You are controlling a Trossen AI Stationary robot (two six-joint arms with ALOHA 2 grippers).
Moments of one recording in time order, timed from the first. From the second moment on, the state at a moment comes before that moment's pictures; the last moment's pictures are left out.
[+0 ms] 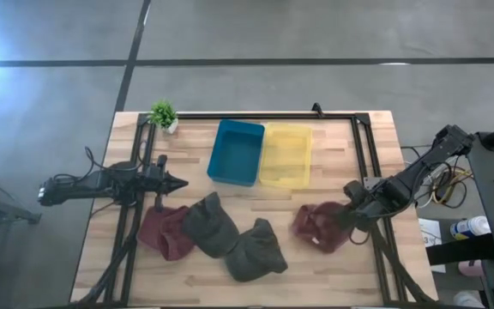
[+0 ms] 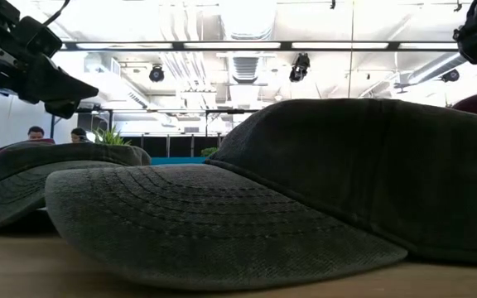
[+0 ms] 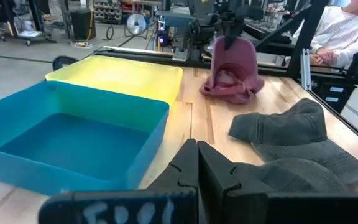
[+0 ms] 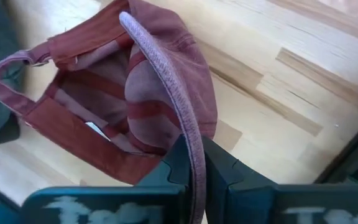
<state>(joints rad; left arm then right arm) 0.04 0.00 0.09 -0.26 0.00 -0.08 0.66 0.96 0.75 -1.11 0.18 1.76</state>
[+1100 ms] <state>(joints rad) 0.04 0.69 0.35 0.42 -0.10 -0.69 0.66 0.88 1.00 -1.07 0.58 1.82</state>
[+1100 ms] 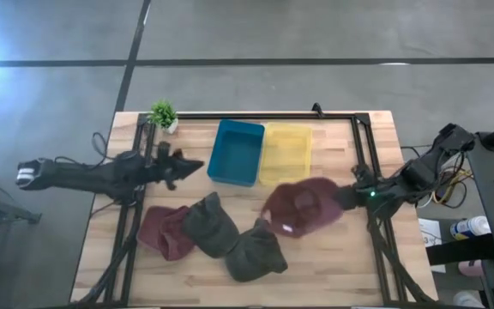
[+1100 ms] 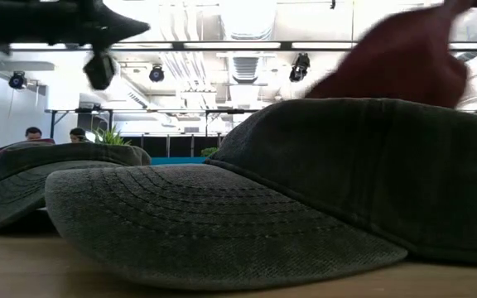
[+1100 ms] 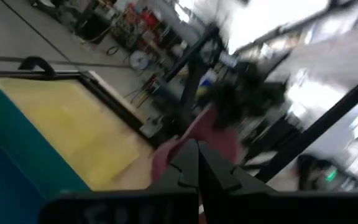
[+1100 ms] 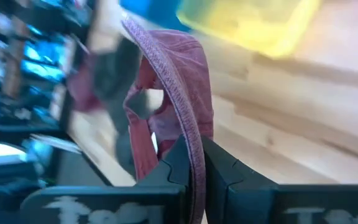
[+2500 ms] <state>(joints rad) 0.01 1.74 1.35 0.22 0.17 -0.19 0.59 1.00 1.12 -0.87 0.81 1.65</state>
